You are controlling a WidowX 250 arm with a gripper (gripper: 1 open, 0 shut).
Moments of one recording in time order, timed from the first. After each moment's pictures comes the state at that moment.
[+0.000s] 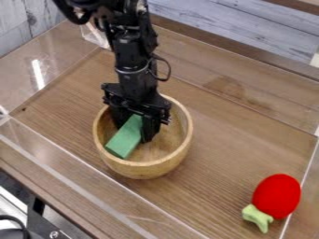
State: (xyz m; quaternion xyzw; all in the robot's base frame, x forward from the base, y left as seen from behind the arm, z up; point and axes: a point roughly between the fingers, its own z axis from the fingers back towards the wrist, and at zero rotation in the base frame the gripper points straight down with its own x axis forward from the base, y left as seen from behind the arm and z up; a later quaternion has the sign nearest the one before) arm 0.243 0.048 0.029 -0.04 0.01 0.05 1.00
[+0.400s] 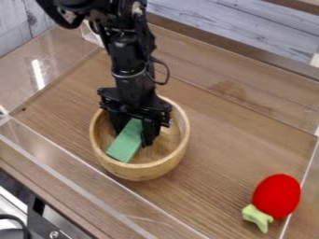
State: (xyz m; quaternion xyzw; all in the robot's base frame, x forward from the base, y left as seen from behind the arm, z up) arm 0.230 0.037 0.038 -0.04 0.01 0.08 1.00
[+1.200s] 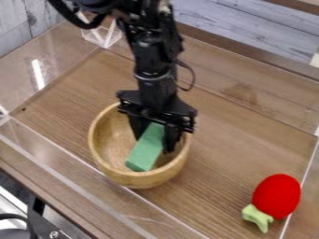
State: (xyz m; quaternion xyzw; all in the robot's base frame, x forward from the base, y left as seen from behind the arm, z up) arm 0.229 -0.008 0.046 -0.04 0.02 0.05 1.00
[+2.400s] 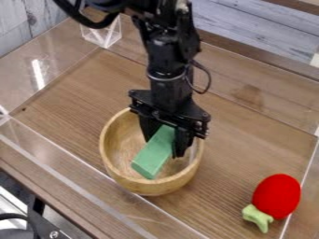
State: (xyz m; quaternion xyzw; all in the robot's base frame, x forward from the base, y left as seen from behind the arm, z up) arm 0.225 -0.015 0.059 -0.04 0.02 0.02 1.00
